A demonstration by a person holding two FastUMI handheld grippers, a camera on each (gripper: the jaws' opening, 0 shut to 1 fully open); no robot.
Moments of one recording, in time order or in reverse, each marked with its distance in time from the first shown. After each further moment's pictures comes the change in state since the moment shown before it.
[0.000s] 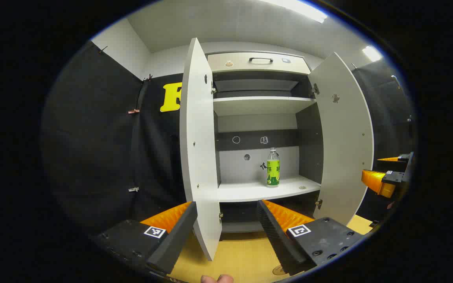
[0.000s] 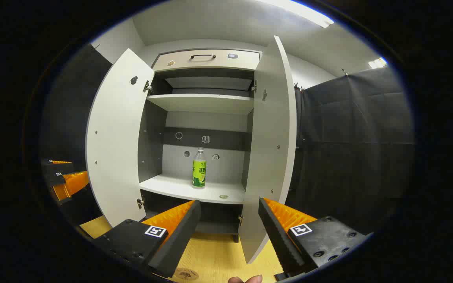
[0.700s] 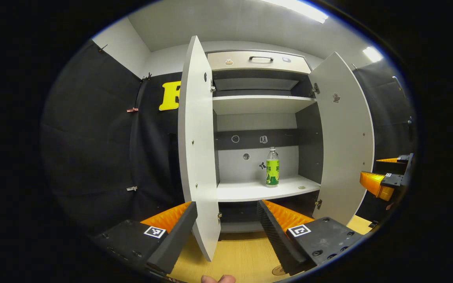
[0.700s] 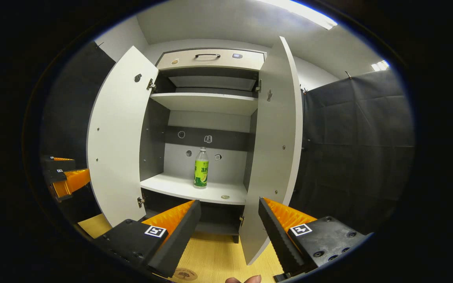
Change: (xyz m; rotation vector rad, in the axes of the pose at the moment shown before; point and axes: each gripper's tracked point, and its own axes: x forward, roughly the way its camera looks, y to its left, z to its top) left arm 0.005 0.000 0.000 -0.011 0.001 -0.011; right arm 0.002 0.003 0.001 -0.030 -0.005 0.017
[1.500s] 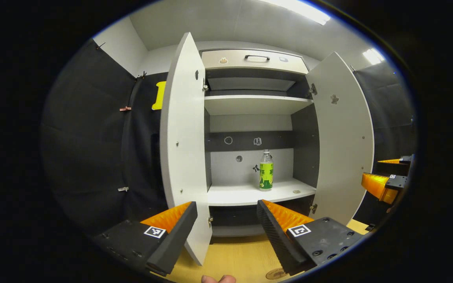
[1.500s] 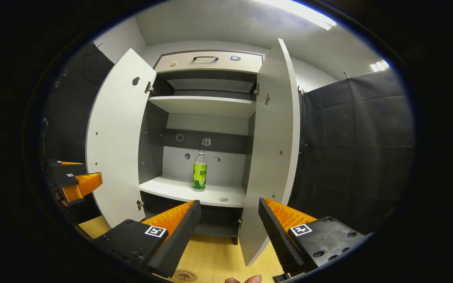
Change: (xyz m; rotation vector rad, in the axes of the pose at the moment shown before) left arm 0.033 -0.029 0.007 -0.016 -0.015 -0.051; right arm 0.002 -0.009 0.011 0.006 -0.018 -0.010
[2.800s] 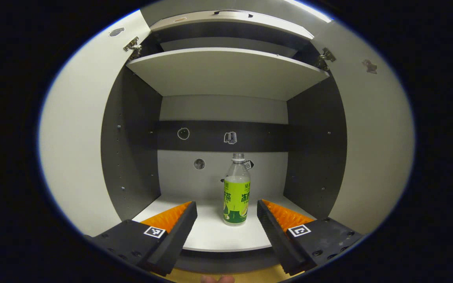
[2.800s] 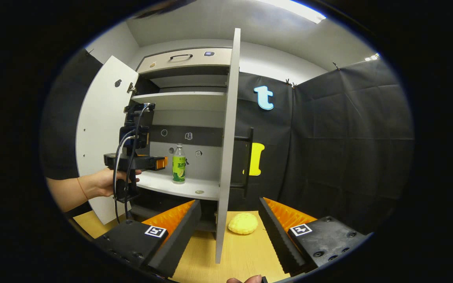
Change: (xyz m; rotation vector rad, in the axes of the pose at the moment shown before) left arm 0.285 -0.136 -0.005 -0.056 0.028 -0.095; right arm -0.003 -0.111 -0.031 0.026 0.030 -0.009
